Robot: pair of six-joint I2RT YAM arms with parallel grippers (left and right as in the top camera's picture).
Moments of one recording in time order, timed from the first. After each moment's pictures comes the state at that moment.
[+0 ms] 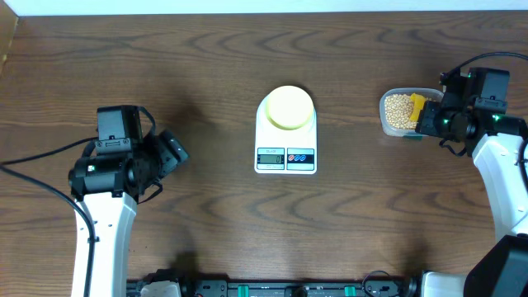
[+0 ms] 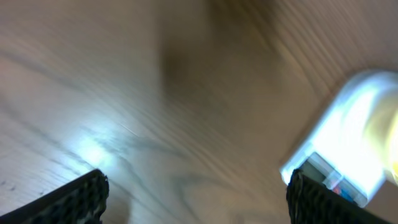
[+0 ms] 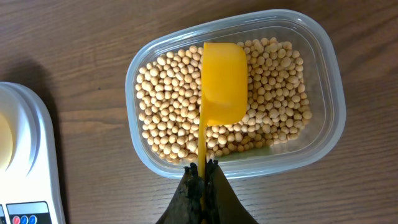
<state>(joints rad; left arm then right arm) 0.09 1.17 1.05 -1.05 0.08 -0.54 -0.17 1.51 1.10 -0.63 -0.22 0.08</state>
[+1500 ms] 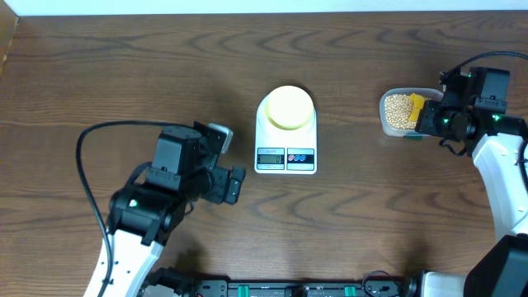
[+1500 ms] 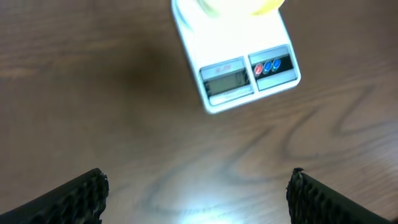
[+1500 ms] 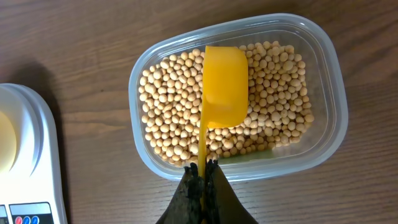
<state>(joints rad) -0.32 1.00 0.94 -0.89 0.18 -0.01 -0.17 1.51 1.10 -0.62 -0.22 0.08</state>
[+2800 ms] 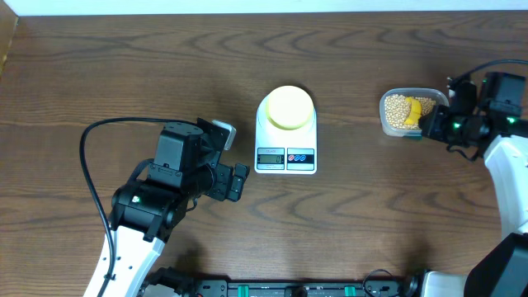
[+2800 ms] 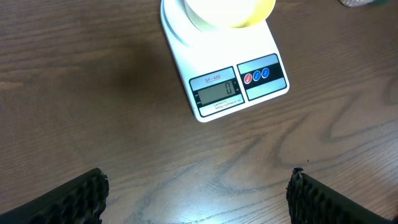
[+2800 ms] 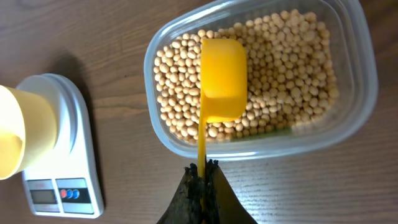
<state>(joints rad) -0.32 1.01 0.94 -0.86 0.20 -0.01 -0.27 1.51 1.10 -0.70 -0.42 0.08</state>
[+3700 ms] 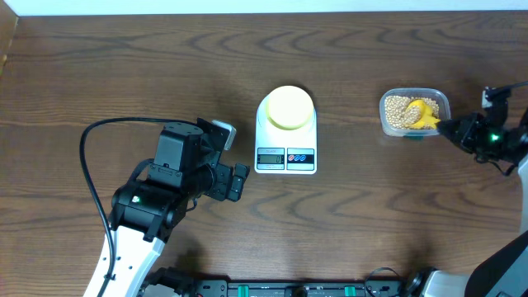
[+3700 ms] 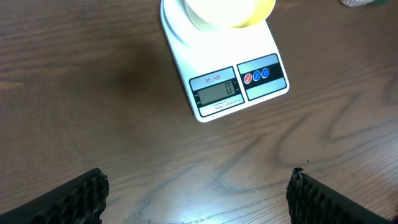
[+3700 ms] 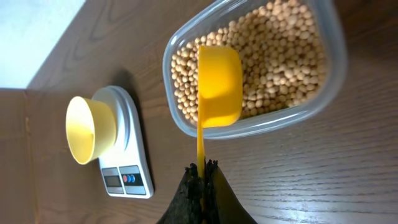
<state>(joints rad) -0.32 1.01 0.94 -0.86 0.20 -0.01 -0.51 1.51 1.10 -0.77 -0.73 0.04</state>
